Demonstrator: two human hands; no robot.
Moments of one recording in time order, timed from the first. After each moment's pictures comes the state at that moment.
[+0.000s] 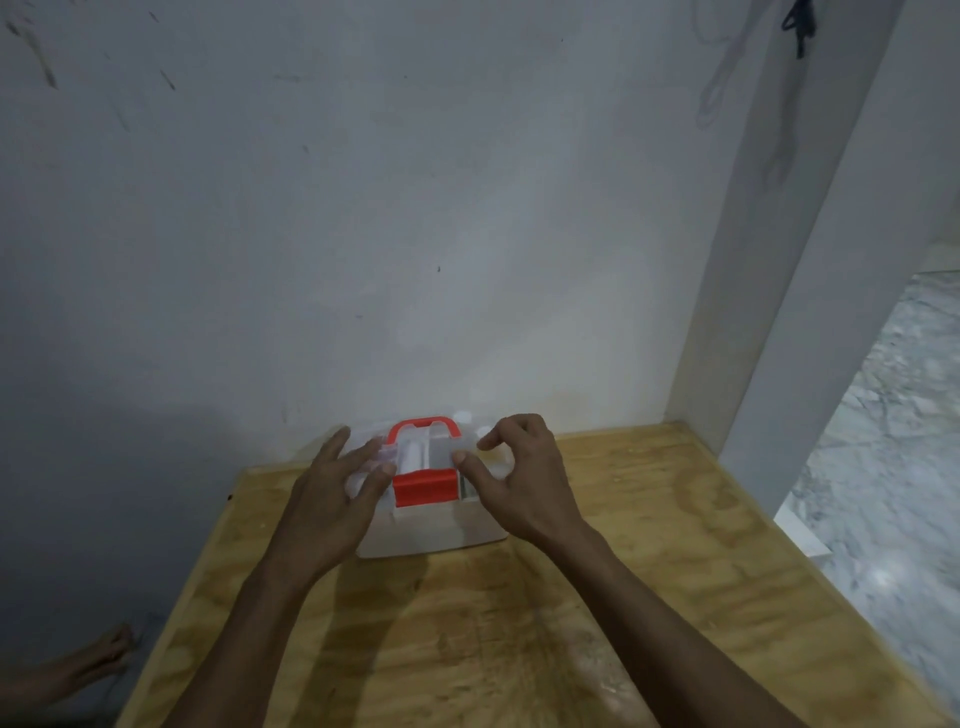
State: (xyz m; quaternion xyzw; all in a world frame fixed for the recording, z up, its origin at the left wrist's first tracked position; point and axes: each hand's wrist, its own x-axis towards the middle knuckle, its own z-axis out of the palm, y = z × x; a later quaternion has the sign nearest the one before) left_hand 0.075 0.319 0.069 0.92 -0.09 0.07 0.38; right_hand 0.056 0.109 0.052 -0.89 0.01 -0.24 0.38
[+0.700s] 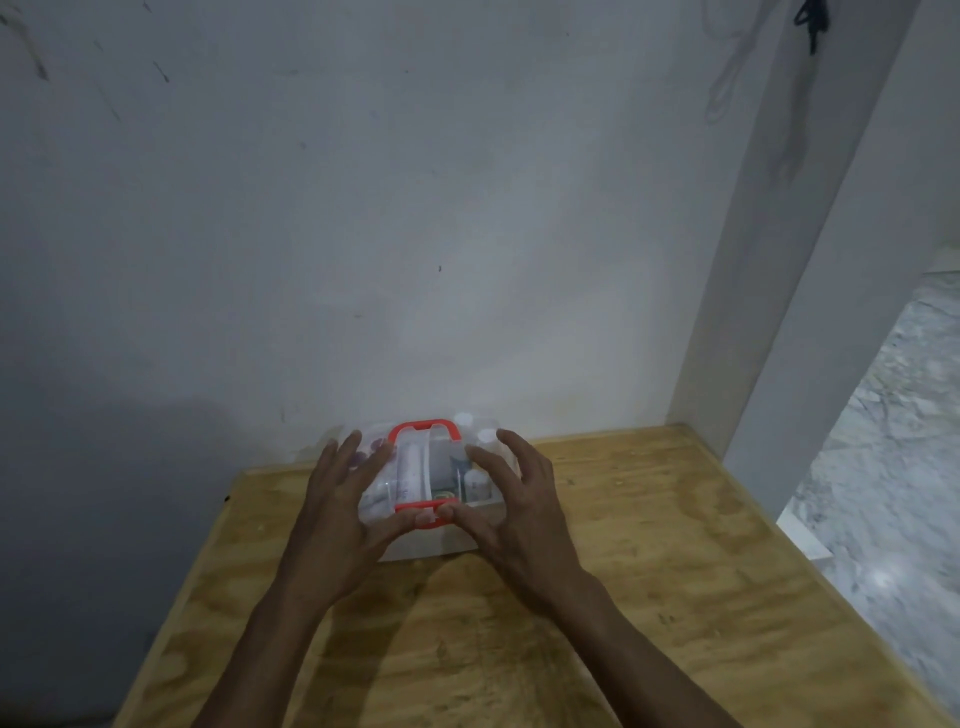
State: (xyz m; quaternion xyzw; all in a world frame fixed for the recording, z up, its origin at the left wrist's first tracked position) left_hand 0.080 0.320 0.041 0.94 -0.15 0.11 0.29; right_hand 0.039 0.119 0.019 -0.90 -0.02 -0.26 0.36
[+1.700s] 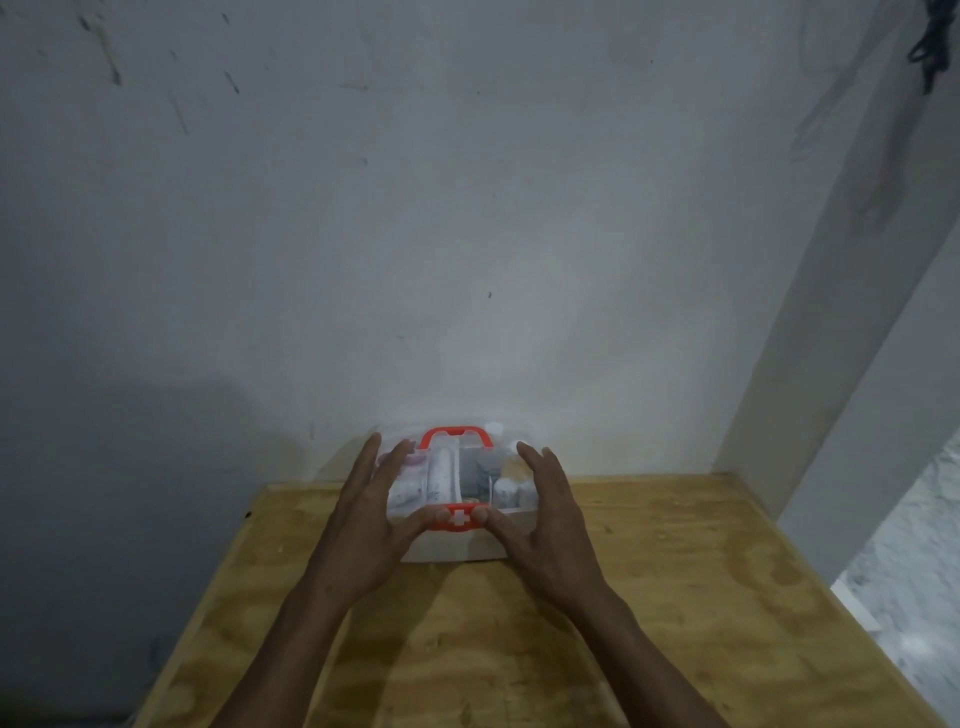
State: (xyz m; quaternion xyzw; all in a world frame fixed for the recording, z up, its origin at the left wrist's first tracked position) left_hand 0.117 0.318 0.044 0.91 -0.13 0.09 0.37; right_hand 0.089 0.117 0.016 -0.89 0.02 -0.17 0.43
